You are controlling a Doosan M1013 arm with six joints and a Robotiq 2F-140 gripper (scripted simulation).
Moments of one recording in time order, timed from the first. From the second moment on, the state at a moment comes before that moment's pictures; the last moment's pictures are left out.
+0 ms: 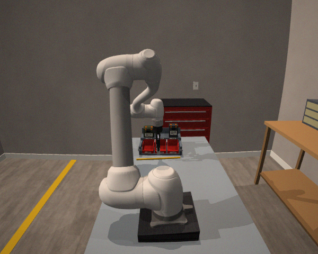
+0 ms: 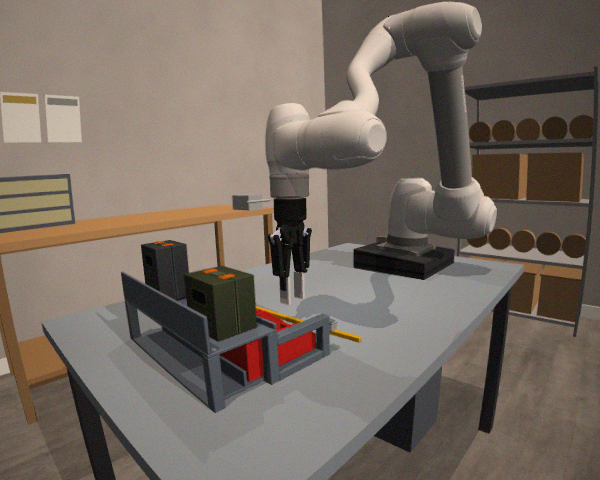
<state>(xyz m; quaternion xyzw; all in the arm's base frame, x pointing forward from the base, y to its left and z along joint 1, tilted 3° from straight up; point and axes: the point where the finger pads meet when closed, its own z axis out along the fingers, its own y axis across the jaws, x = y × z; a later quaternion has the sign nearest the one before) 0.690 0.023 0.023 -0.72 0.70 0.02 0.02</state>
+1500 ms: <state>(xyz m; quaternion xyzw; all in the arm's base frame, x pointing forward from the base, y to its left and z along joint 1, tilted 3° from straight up) 0.691 0.023 -0.014 -0.72 0.70 0.02 0.02</state>
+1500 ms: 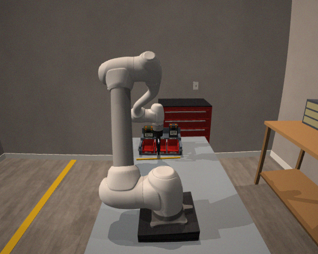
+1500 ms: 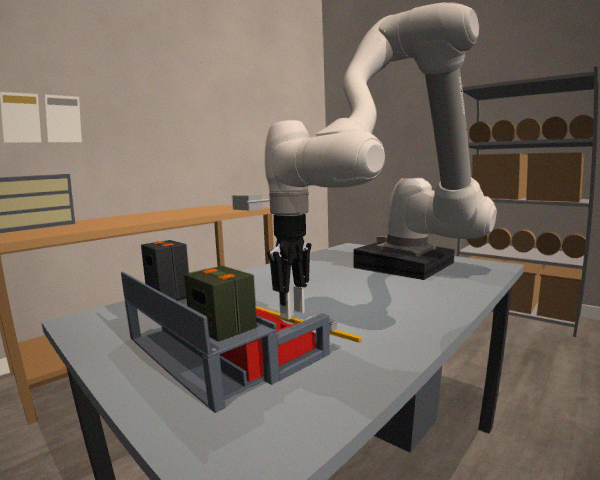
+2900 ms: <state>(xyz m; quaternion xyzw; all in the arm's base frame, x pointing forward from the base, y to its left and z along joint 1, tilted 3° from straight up) 0.689 0.023 -0.016 -0.72 0.70 0.02 0.02</state>
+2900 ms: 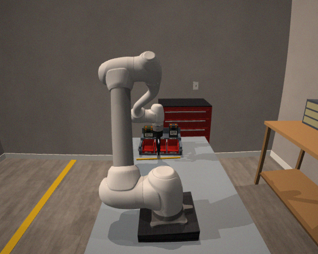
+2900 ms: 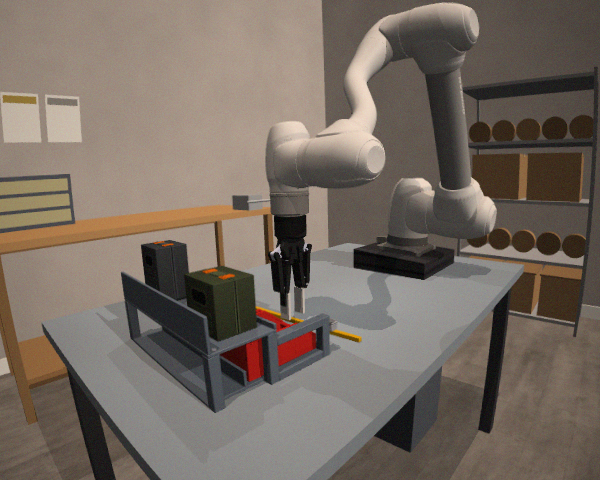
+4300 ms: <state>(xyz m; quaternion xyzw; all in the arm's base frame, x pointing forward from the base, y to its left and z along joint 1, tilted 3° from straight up) 0.688 0.023 -0.017 -0.72 0.70 0.02 0.02</state>
